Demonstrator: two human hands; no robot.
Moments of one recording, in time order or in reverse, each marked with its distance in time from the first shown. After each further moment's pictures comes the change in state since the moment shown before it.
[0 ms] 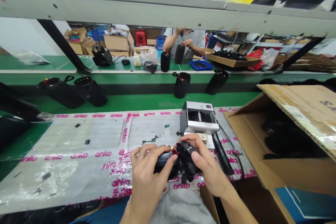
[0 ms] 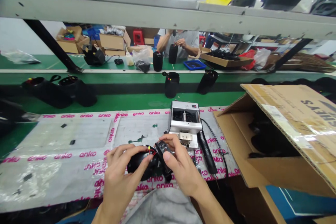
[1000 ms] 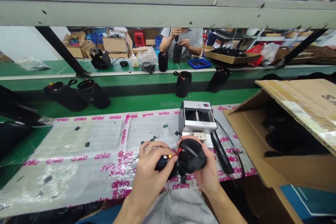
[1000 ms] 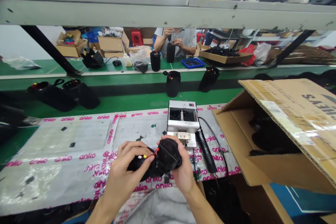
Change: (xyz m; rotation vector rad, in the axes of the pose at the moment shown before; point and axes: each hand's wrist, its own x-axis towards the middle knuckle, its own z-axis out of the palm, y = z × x) left_hand 0.005 -0.005 0.006 -0.221 -0.174 -0.022; right_hand 0.004 0.033 0.027 0.702 0.310 0.062
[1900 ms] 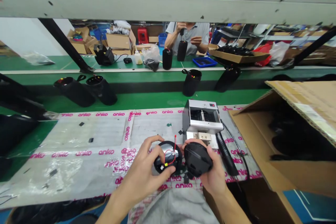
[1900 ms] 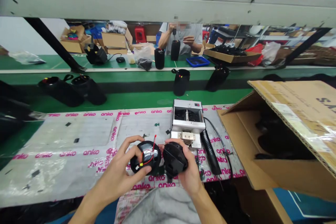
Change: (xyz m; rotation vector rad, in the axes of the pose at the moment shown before) left_hand -0.009 -0.026 -0.038 -0.034 -0.307 -0.205; right_hand 0.000 -0.004 -0.008 -0.028 0.030 0.108
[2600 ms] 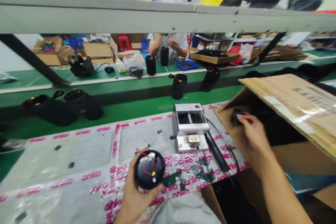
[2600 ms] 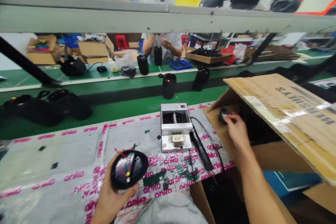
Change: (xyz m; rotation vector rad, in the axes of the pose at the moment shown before) left_hand -0.031 -0.059 0.046 -0.226 0.264 -0.139; right_hand 0.066 -0.149 -0.183 -0.801 0.769 -0.511
